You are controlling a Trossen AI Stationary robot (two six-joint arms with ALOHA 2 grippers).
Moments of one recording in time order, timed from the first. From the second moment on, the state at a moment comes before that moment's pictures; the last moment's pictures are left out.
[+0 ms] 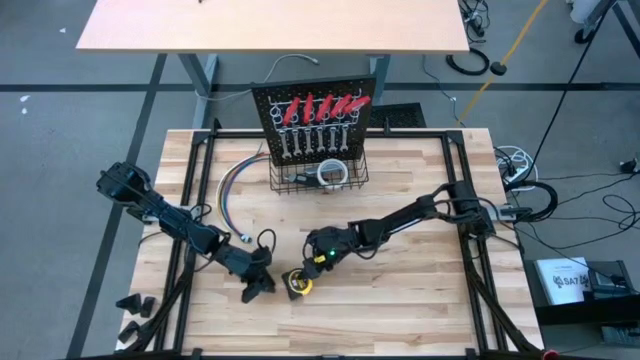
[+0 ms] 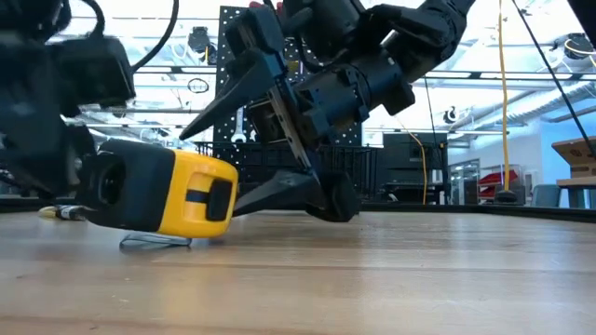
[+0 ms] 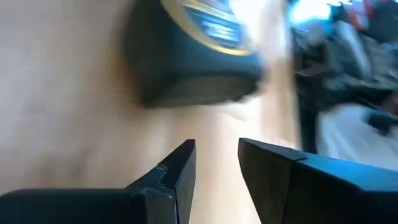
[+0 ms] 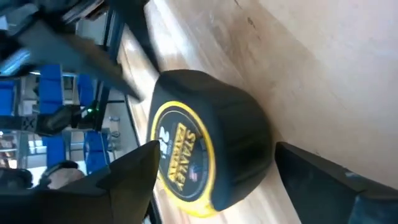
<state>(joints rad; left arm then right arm) -0.52 1.42 0.36 0.44 0.05 -0.88 0.16 2.10 1.20 0.33 -0.30 1.22</state>
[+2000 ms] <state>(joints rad) -0.42 1.68 0.58 0.37 0.09 -0.74 0.28 2.13 1.22 0.41 -0.08 1.04</state>
